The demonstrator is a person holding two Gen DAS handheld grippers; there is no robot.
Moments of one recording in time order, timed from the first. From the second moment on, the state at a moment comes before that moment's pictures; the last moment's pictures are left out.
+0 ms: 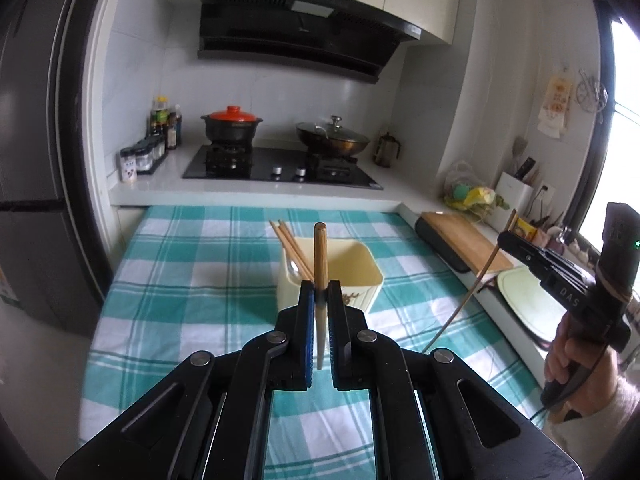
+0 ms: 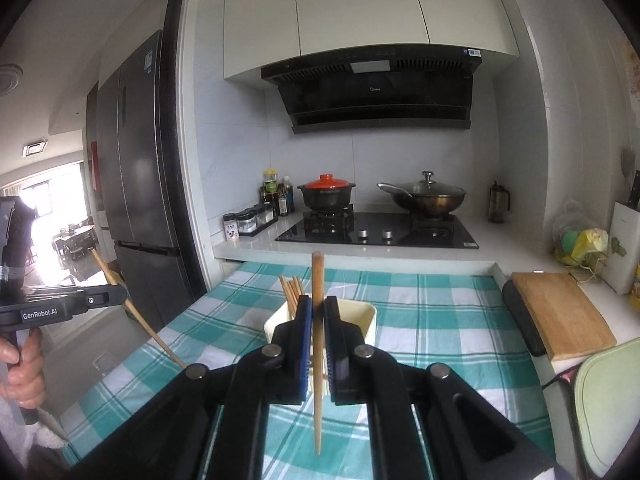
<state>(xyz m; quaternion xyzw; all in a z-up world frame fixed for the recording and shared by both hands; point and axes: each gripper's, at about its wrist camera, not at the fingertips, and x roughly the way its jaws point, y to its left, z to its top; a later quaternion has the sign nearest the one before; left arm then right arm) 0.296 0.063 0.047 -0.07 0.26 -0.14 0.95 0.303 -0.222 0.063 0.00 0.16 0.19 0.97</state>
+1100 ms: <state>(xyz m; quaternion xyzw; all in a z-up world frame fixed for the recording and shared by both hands) 0.505 0.028 -0.017 -0.05 0.36 -0.07 0.93 0.543 -0.159 -0.034 0.02 0.34 0.23 0.91</state>
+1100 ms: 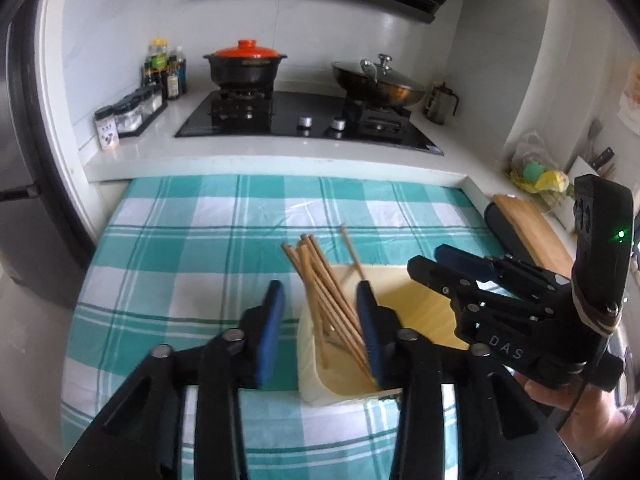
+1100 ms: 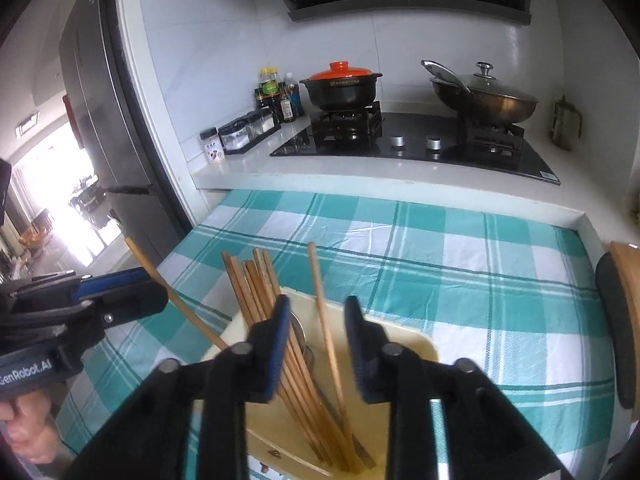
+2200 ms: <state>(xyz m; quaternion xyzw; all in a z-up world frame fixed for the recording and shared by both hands) 0.220 -0.005 0.011 0.03 0.22 0.06 0.97 0.218 -0.201 0.012 -0.01 0.23 0.09 0.97</state>
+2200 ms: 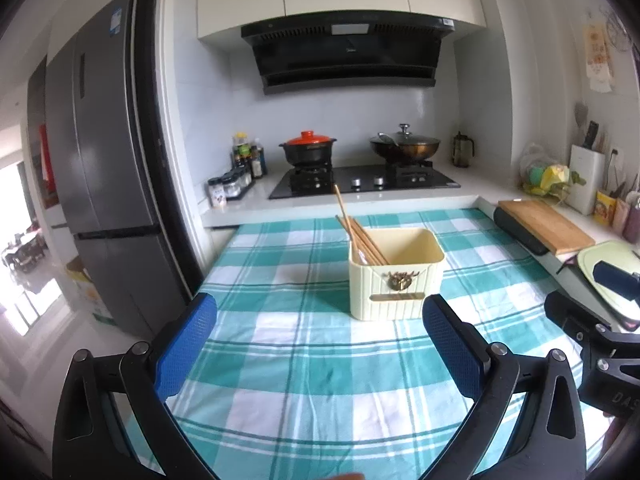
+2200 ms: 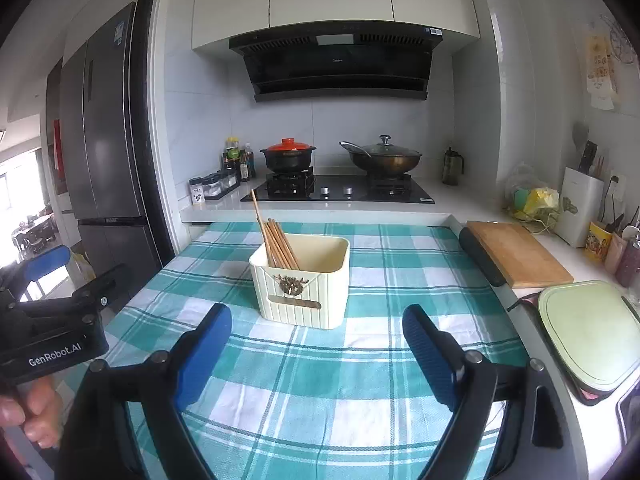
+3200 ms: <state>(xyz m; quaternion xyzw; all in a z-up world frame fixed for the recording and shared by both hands) 0.205 0.010 0.020 0.01 0.24 0.06 0.97 0.190 -0.180 0.036 -0.03 0.21 0.10 0.97</state>
